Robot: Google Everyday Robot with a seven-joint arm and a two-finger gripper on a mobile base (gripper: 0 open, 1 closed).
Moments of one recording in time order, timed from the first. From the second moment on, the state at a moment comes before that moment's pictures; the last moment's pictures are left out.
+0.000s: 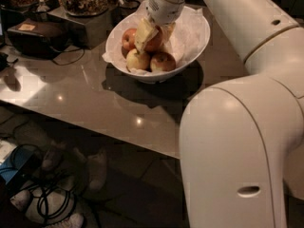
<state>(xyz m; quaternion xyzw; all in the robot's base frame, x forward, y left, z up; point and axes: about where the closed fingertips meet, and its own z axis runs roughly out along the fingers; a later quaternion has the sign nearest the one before) 0.700 -0.012 0.914 -0.34 0.92 0.12 0.14</state>
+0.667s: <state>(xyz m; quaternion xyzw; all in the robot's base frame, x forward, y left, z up) 0.700 -0.012 0.917 -0.34 0.92 0.12 0.14</state>
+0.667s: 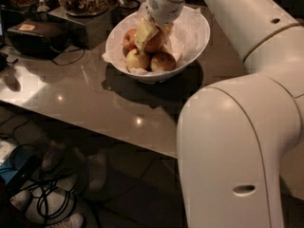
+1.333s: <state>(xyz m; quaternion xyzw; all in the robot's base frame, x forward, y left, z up) 0.656 -0.025 0.979 -0.41 0.86 0.19 0.23</state>
